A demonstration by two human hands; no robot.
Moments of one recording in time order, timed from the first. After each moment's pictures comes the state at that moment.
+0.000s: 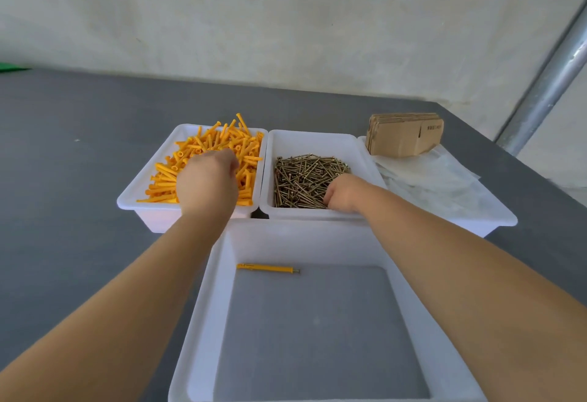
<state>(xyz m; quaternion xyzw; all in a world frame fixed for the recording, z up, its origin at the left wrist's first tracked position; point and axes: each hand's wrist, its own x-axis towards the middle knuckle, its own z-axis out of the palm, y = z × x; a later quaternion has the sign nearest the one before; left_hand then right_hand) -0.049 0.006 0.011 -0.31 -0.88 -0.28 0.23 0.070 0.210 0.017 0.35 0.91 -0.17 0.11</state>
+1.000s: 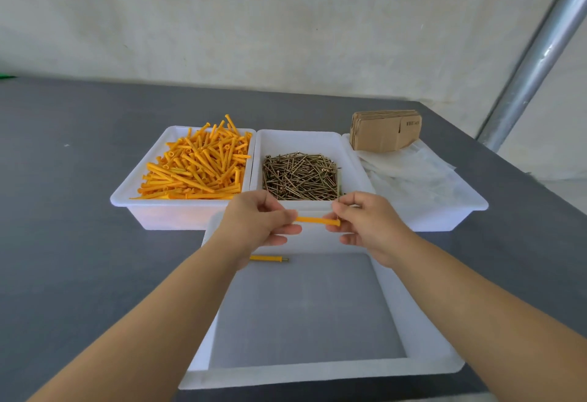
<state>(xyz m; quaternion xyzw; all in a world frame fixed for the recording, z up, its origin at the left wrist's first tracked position) 0.048 -0.001 0.009 -0.24 -0.67 -0.63 -0.32 0.179 0.150 0.008 0.35 0.67 -0.63 -0.19</state>
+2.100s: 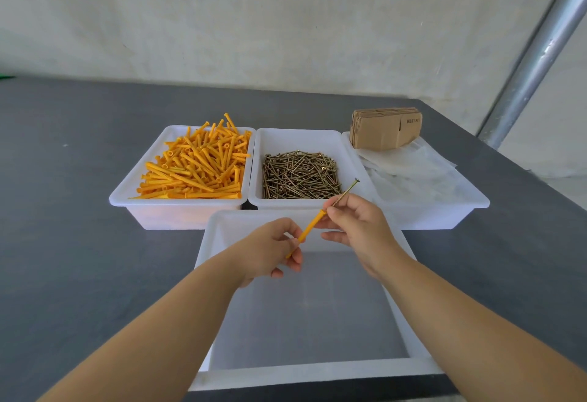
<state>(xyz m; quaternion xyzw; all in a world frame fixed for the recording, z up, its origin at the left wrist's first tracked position) 0.054 0.000 -0.016 -0.35 -0.73 -0.41 -0.42 0.177 0.139 -0.020 0.24 0.68 -0.64 -0.28</state>
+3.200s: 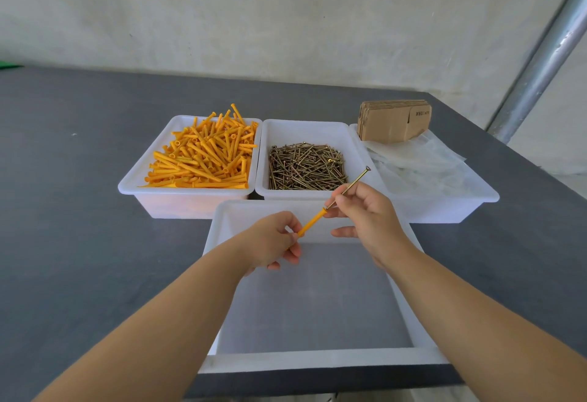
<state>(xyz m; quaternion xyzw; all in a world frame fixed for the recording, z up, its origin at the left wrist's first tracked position) 0.052 -0.001 -0.015 -0.34 -0.78 -0.35 -0.40 0.180 0.140 -0.018 0.22 0.70 -0.61 -0.28</state>
